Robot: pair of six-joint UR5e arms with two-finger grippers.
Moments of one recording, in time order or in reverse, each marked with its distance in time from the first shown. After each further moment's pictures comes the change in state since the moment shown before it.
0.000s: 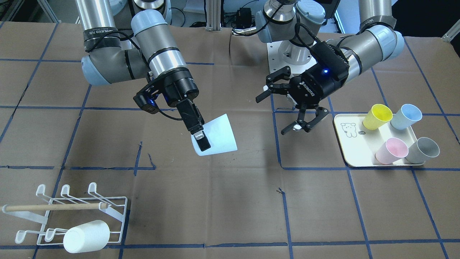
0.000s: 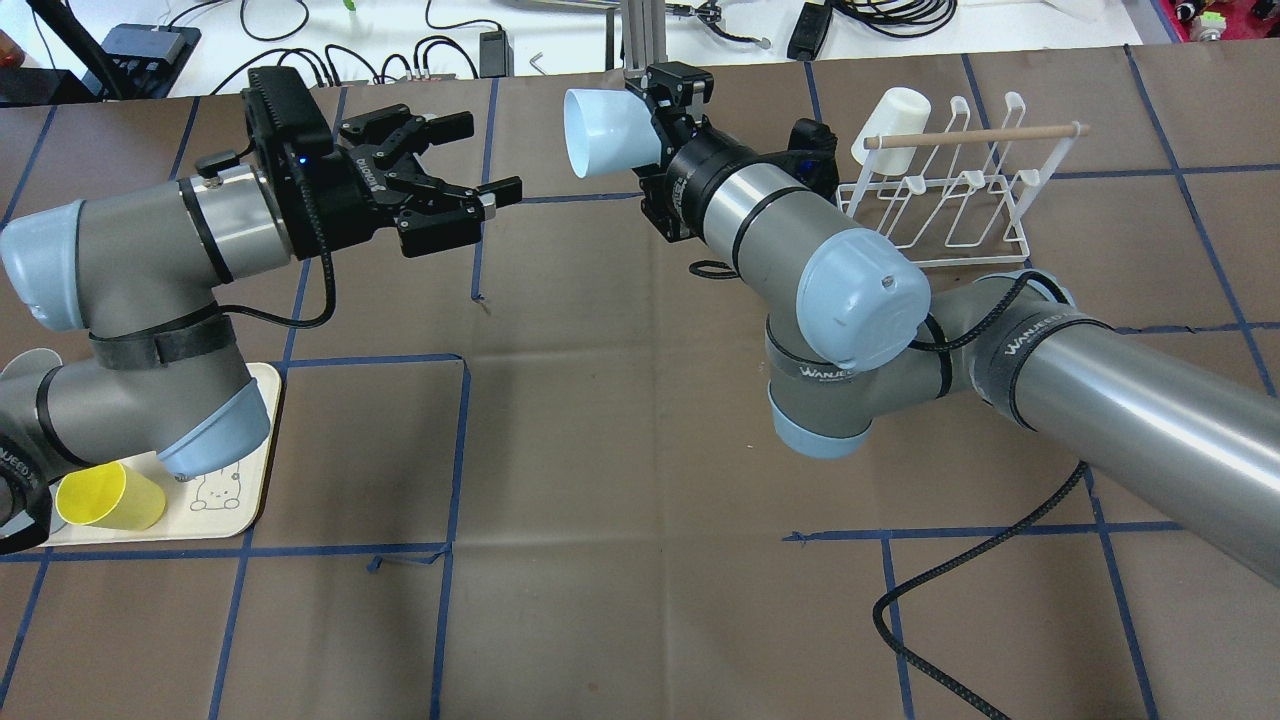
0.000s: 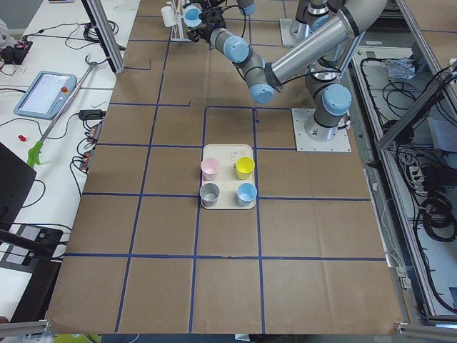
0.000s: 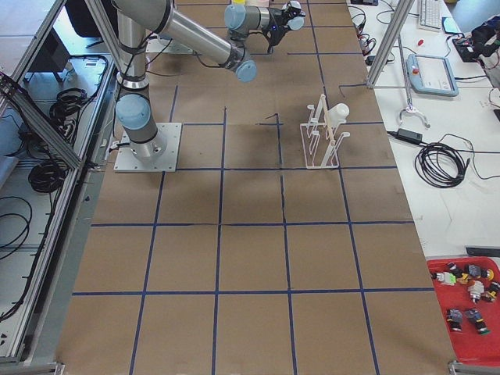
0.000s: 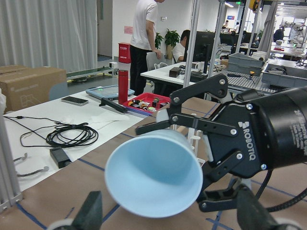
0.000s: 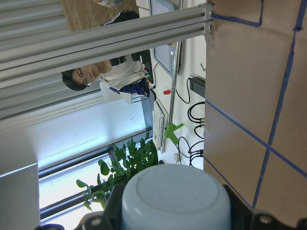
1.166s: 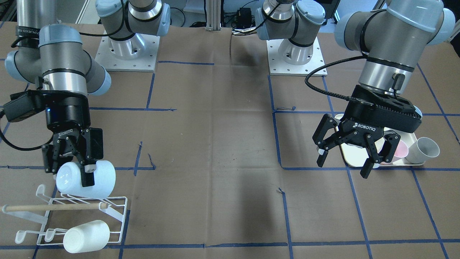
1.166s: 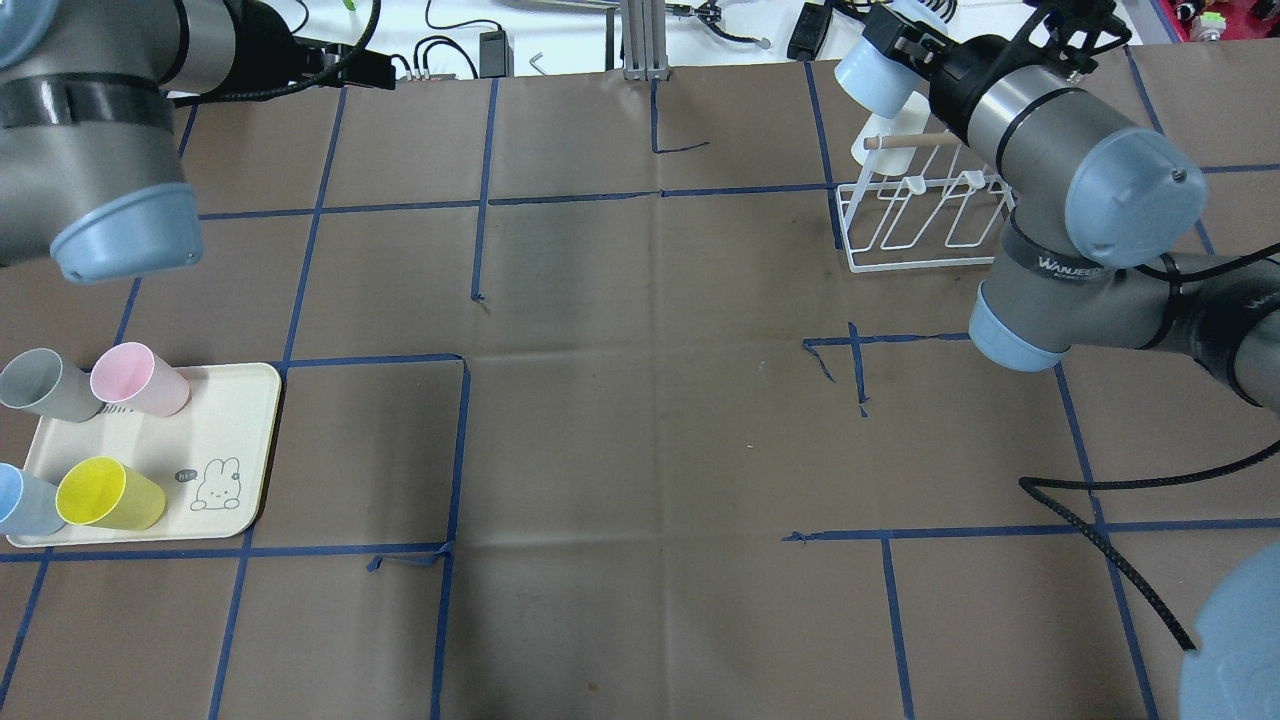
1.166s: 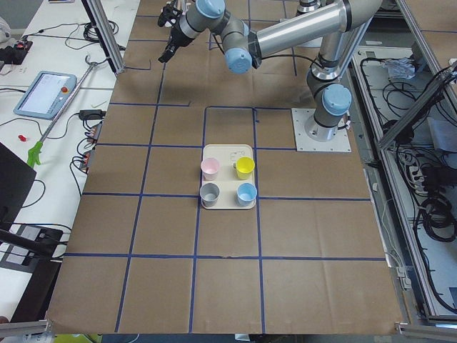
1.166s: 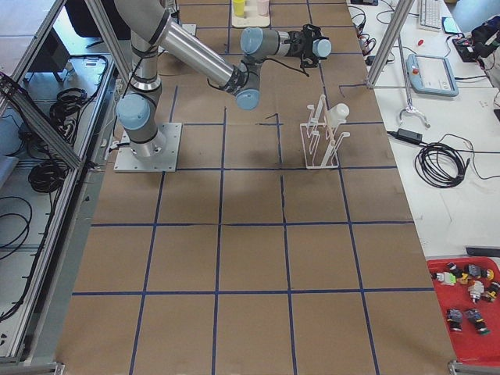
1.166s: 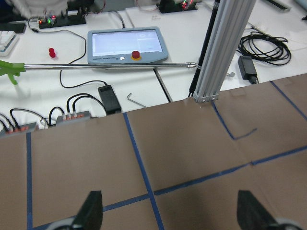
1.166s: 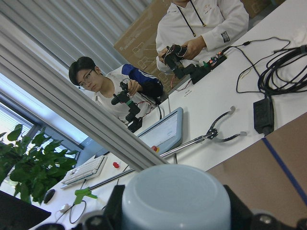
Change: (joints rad) left arm -0.168 -0.031 0.478 -0.707 0.984 -0.385; right arm -0.416 -0.011 0.000 0.021 0.131 -1.428
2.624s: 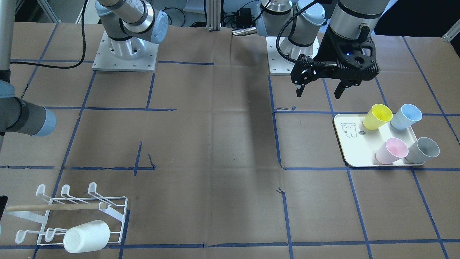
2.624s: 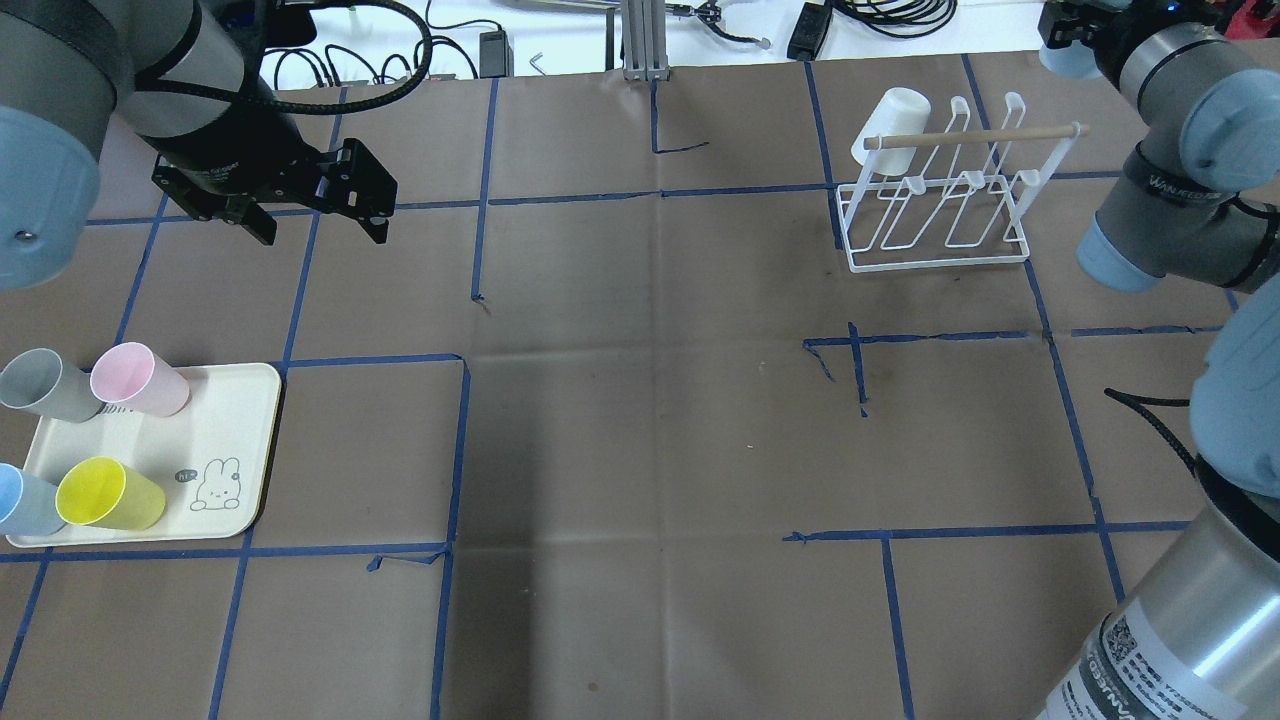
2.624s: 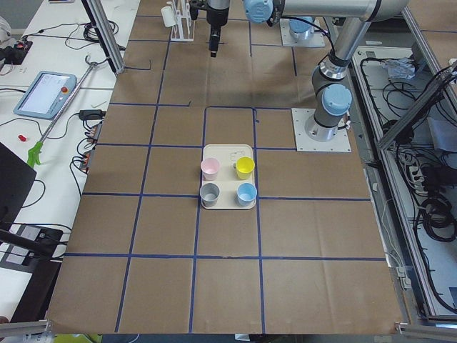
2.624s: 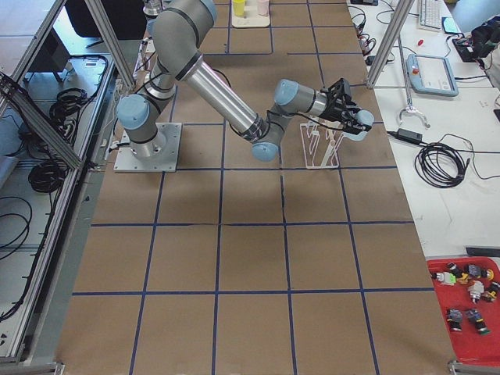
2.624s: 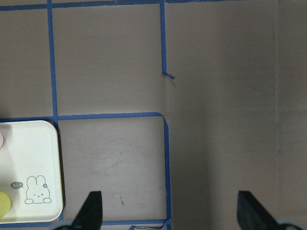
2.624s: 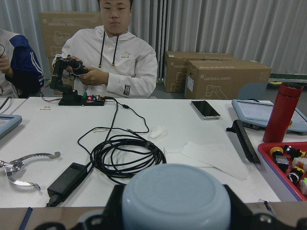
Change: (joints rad) left arm -0.089 0.183 0.040 -0.665 0.195 -0.191; right arm -0.196 0.277 -0.253 -0.026 -0.072 -0.450
